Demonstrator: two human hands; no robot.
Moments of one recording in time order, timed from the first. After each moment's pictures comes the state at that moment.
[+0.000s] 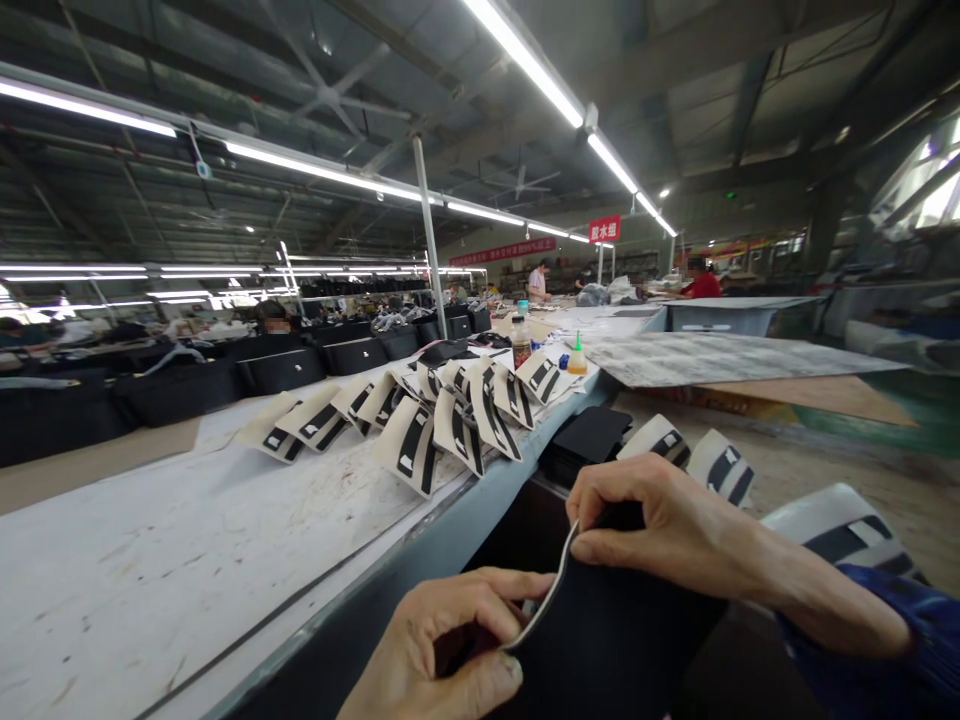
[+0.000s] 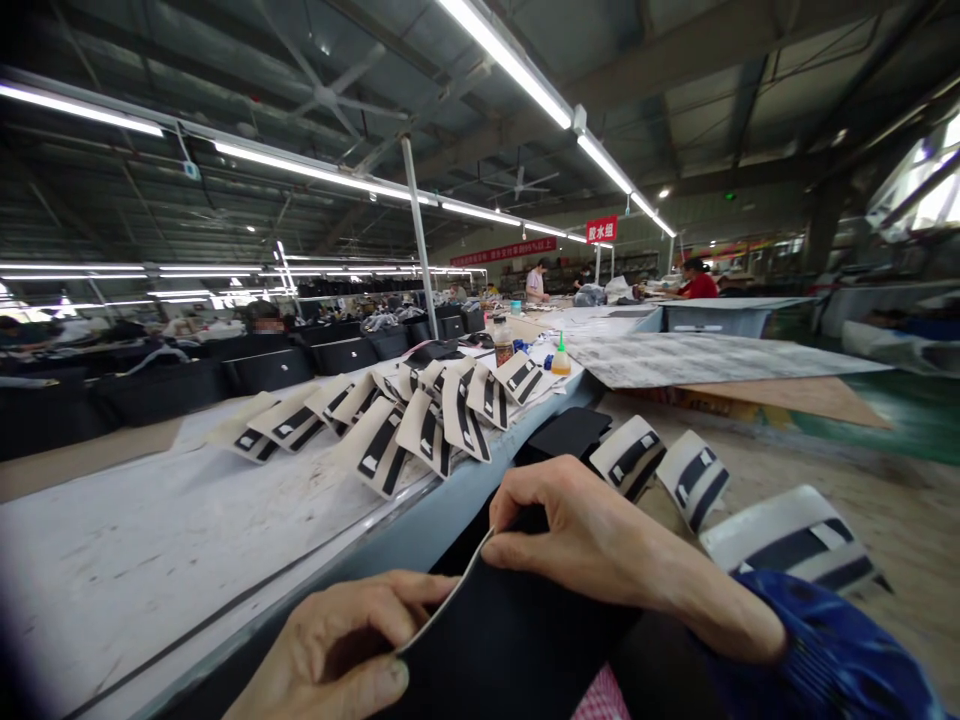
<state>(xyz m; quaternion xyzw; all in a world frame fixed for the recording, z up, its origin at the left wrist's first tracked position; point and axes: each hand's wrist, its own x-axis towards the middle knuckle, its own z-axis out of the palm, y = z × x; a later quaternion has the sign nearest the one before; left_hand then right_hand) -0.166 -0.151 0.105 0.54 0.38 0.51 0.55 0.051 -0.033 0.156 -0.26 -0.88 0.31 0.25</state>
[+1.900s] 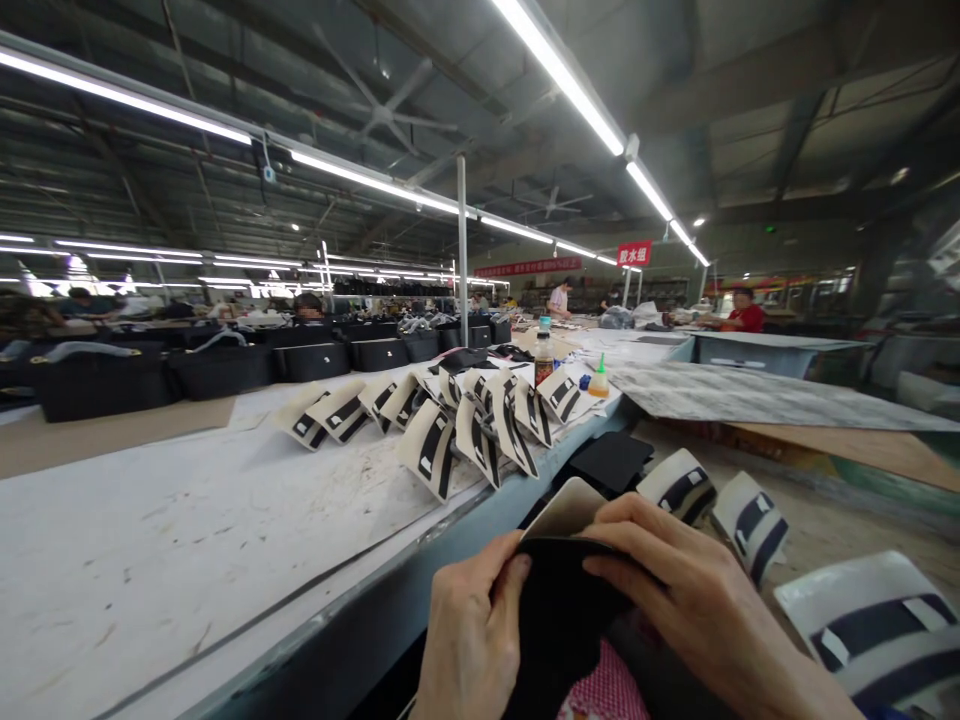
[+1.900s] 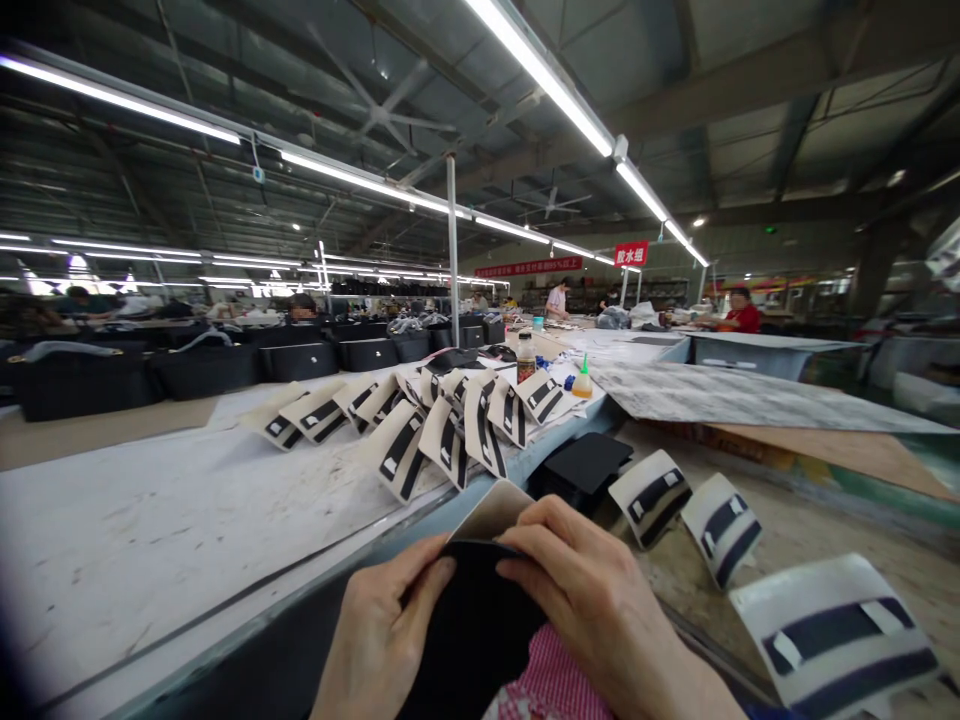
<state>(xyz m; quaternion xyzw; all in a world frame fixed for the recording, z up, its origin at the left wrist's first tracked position) -0.150 -0.123 0.088 0.61 0.58 0.53 0.12 0.035 -0.049 0.119 -0.17 -0.88 0.05 0.44</state>
